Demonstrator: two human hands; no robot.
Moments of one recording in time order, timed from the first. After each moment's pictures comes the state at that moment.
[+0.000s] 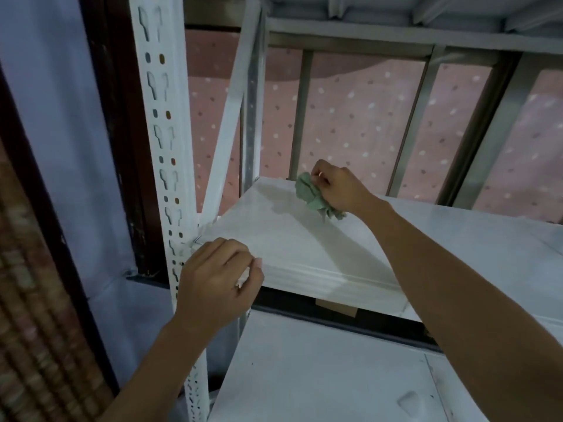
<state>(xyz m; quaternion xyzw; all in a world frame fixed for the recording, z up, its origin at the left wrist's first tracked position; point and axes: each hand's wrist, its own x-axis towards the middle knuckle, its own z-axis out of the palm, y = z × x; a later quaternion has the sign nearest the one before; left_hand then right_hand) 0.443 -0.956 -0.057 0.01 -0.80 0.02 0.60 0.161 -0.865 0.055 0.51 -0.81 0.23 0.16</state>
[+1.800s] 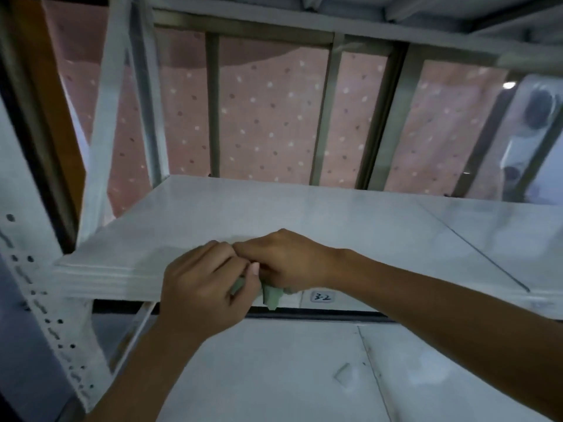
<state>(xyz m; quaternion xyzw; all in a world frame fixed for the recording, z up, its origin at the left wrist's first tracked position) 0.363 -0.850 -0.036 -0.10 -0.79 -0.03 0.61 0.241 -0.723 0.017 0.72 -0.68 0.13 0.11</state>
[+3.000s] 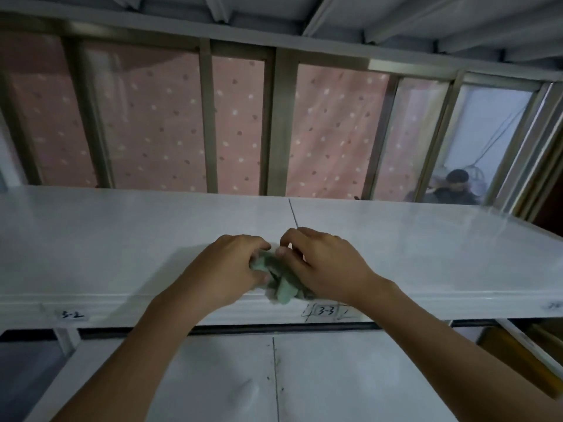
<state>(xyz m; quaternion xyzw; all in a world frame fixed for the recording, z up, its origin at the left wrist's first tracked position) 0.183 -0.555 0.019 0.01 -0.96 -0.23 0.16 0.094 -0.378 0.020 0.49 -0.83 0.15 0.24</state>
